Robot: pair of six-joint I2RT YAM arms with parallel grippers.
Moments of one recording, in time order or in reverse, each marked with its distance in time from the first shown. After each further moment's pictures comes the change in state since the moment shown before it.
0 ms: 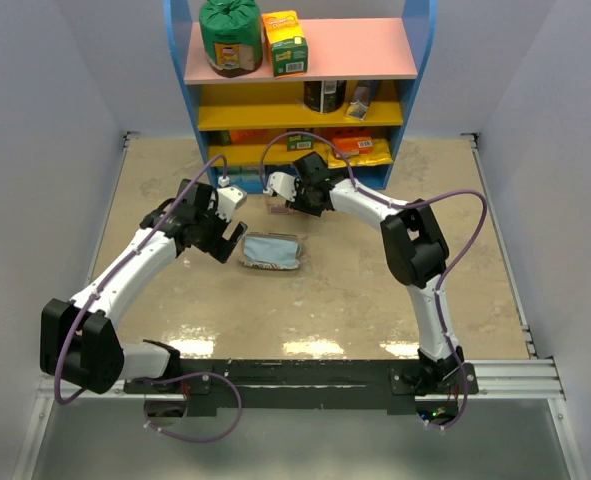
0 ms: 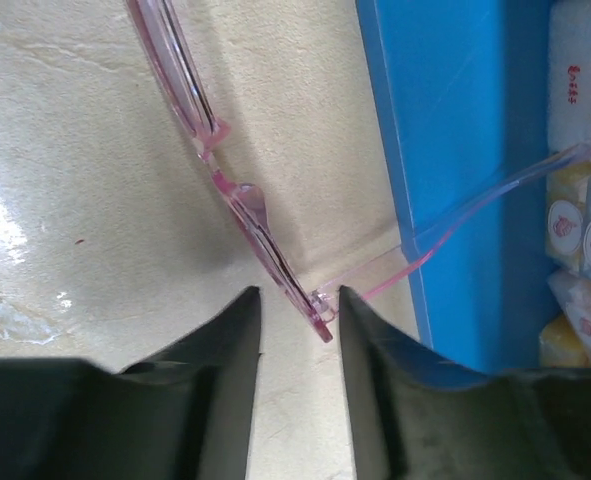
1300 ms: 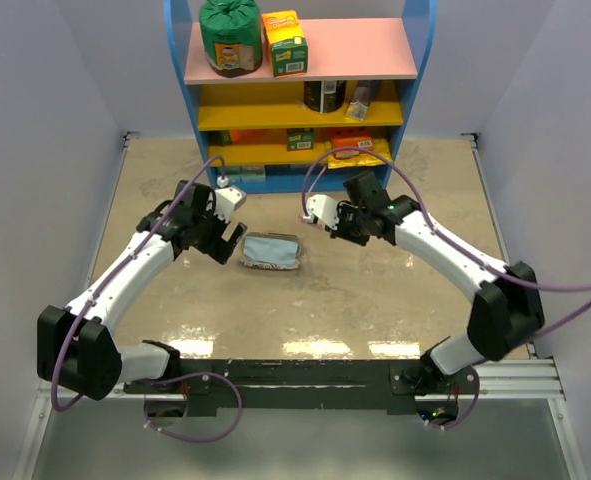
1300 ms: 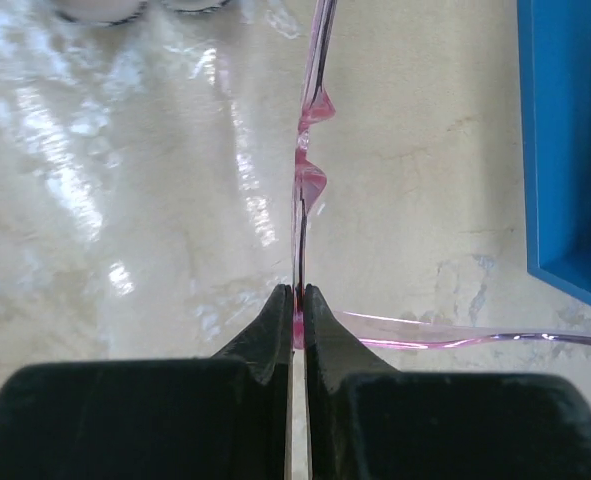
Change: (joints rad) left arm 0.001 -0.034 -0.013 -0.003 0.022 0.000; right arm -0.026 -0.634 -0.509 -0.167 -0.138 0.021
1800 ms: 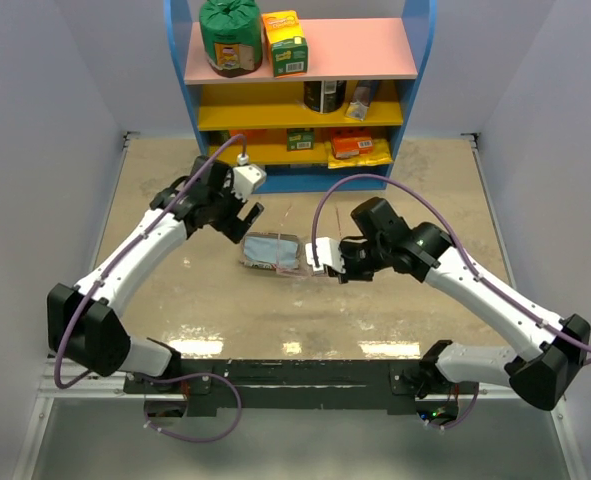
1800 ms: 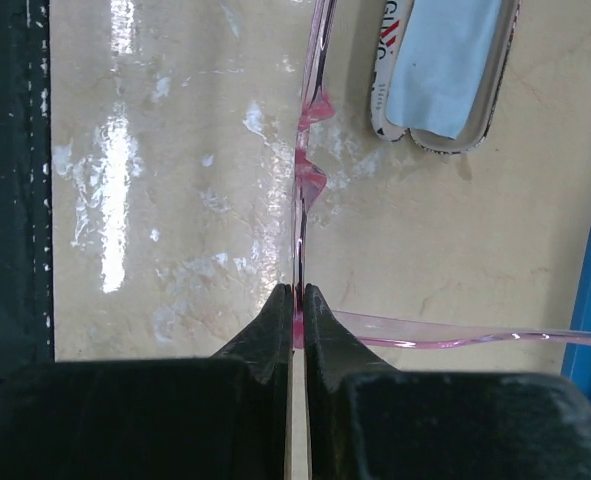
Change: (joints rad) left arm -0.071 0.109 0.219 -0.039 -0.012 0.020; right arm 0.186 -0.367 -0.074 -0.247 -0.276 -0.082
